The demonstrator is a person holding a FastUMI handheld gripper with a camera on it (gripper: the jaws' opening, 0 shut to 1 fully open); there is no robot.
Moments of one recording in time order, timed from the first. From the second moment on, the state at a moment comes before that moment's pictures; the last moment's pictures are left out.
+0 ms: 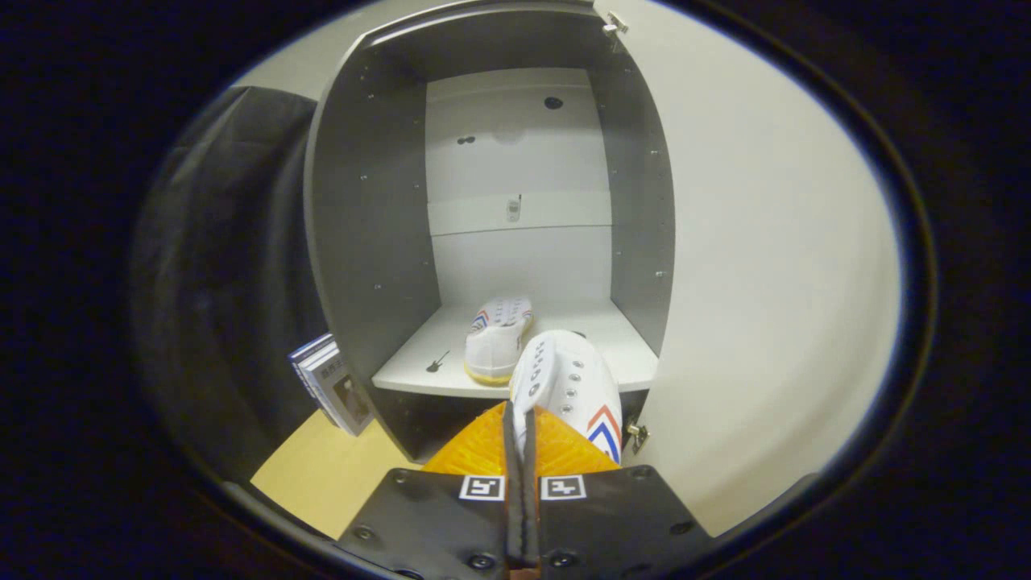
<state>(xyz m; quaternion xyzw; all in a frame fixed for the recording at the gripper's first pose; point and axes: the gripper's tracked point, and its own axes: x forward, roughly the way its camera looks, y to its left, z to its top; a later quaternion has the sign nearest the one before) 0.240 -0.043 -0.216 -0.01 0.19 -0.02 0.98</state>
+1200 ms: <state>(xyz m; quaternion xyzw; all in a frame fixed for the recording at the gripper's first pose) 0.420 -0.084 -0.248 -0.06 0.24 -0.04 0.97</state>
